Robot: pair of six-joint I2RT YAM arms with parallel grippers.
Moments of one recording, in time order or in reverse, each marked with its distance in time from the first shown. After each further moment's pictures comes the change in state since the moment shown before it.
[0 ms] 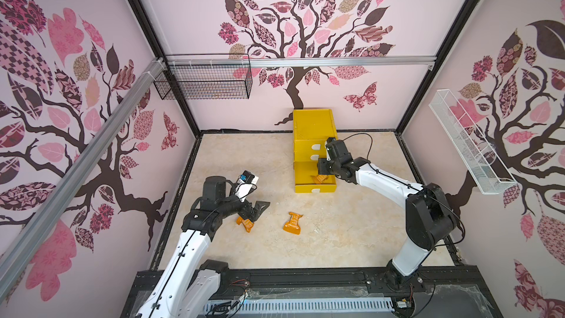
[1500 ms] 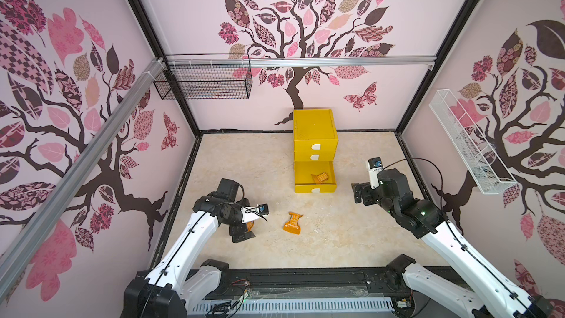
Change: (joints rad) left arm -0.063 0.224 0.072 -0.494 -0.277 0.900; right arm -0.001 -0.880 -0.376 -0.352 0.171 -0.241
